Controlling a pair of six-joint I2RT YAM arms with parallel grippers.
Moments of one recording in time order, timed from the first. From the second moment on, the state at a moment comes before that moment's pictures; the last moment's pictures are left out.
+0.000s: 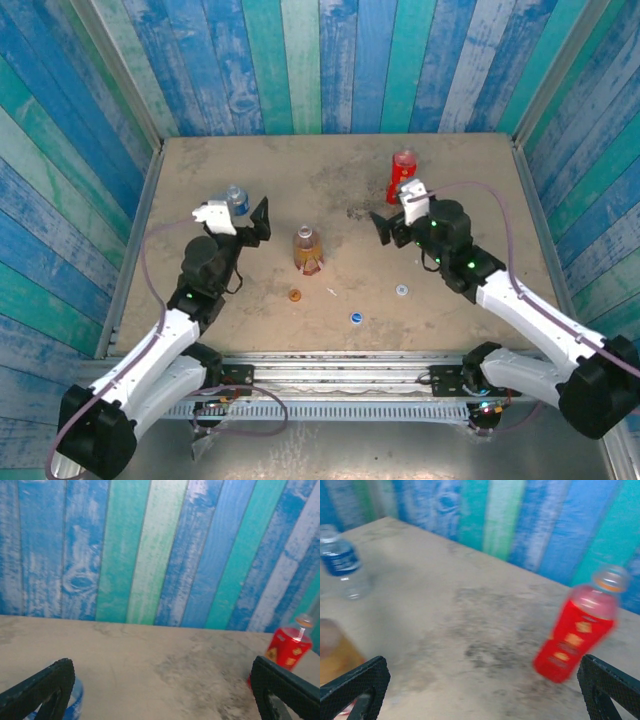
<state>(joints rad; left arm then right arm) -0.42 0.79 0.44 0.39 -0.16 -0.23 0.59 1.09 0.75 0.02 0.03 -0.06</state>
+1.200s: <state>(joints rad) -0.42 0.46 0.35 -0.07 0.34 0.02 0.90 1.66 1.22 -0.15 -0.04 0.03</state>
